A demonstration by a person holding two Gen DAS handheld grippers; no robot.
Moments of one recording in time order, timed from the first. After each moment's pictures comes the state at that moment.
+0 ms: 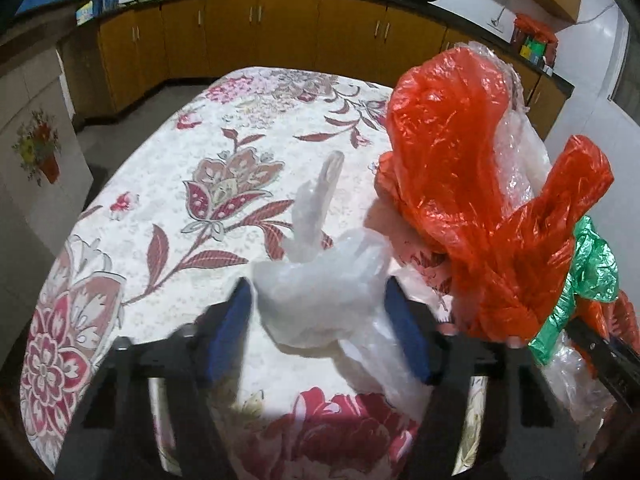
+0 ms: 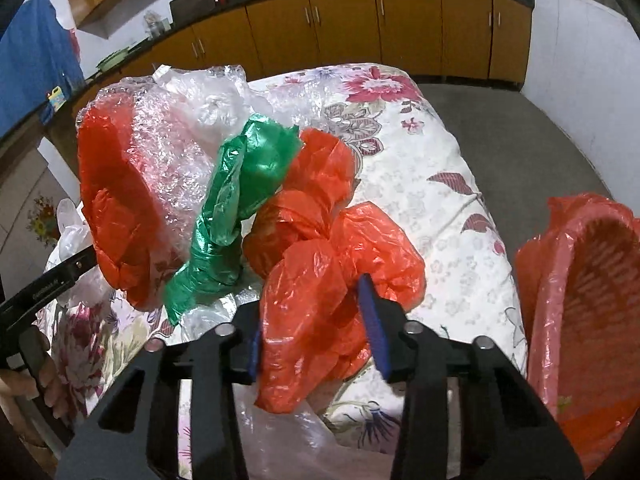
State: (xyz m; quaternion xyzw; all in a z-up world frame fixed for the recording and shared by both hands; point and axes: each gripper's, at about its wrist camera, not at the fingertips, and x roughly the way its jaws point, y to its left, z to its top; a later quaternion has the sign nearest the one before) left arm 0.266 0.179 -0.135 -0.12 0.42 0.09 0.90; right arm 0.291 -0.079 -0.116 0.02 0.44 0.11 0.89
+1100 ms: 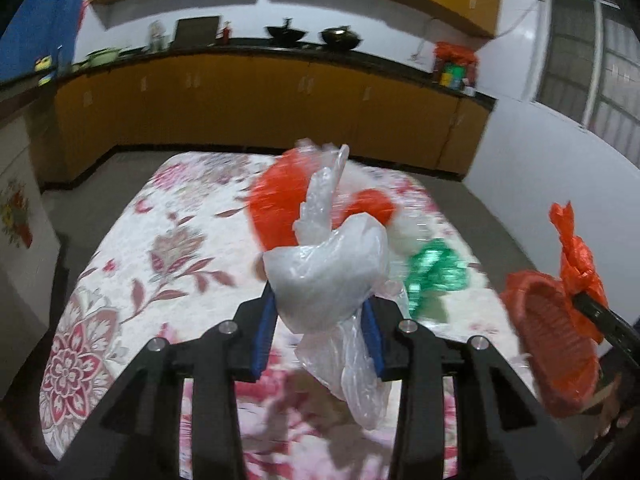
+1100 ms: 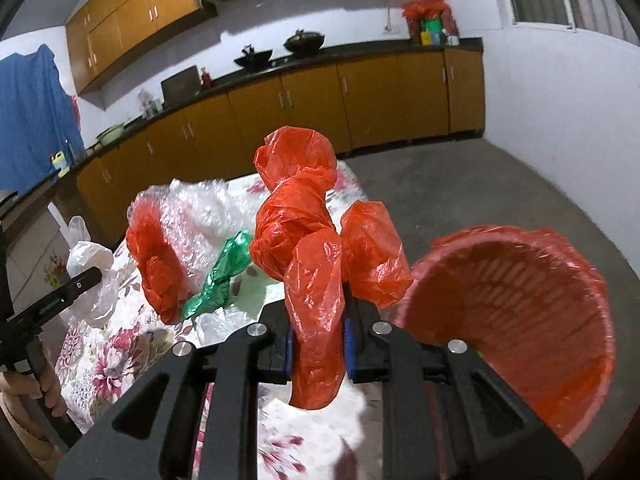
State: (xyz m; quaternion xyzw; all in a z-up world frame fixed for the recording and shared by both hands) left arm 0.199 0.108 -0.043 -0.08 0.31 -0.02 0.95; right arm 0.191 -0.173 -0.029 0.07 0.30 0.06 0.95
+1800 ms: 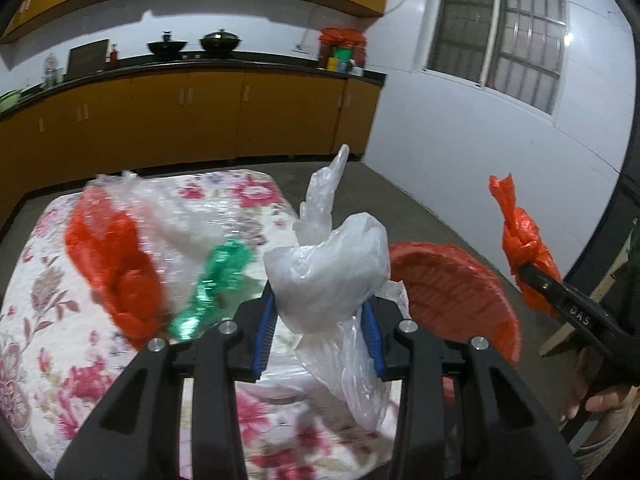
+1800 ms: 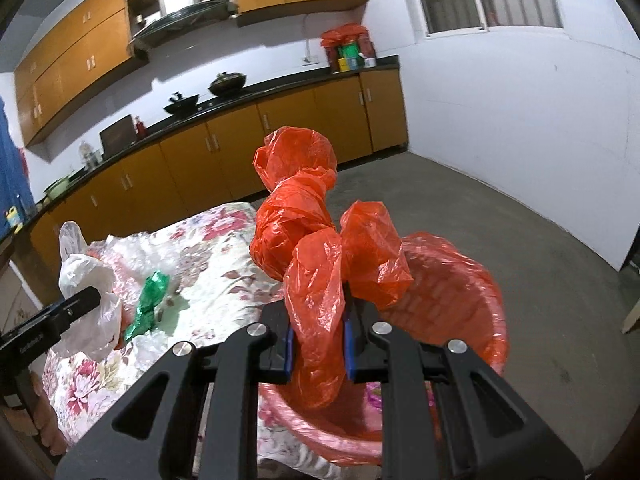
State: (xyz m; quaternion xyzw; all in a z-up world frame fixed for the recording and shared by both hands) left arm 0.187 -0.042 -0.019 -0.04 0.30 -0.20 0.93; right arm 0.138 -0.274 -0.010 0.11 0.26 -0.06 0.96
